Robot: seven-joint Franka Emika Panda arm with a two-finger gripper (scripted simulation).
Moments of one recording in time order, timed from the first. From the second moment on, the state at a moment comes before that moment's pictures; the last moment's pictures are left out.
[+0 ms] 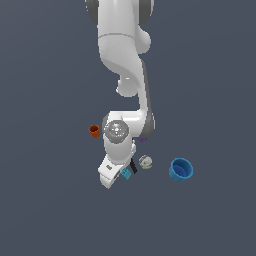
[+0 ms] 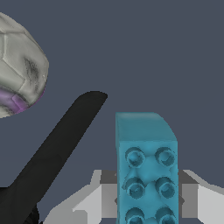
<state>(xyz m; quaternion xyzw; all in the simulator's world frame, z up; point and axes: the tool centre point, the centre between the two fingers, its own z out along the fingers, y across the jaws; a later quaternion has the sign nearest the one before) 0.087 -0.032 0.034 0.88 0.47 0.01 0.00</state>
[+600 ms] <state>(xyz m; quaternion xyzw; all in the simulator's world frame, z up) 0.067 -0.047 0.084 0.88 0.47 0.00 0.00</state>
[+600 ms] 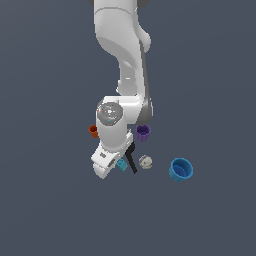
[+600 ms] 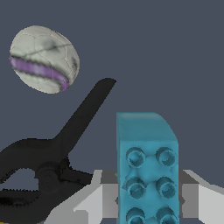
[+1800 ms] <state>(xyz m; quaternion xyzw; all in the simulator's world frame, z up) -0.018 -0.116 0.315 0.88 0.47 0.00 0.00</state>
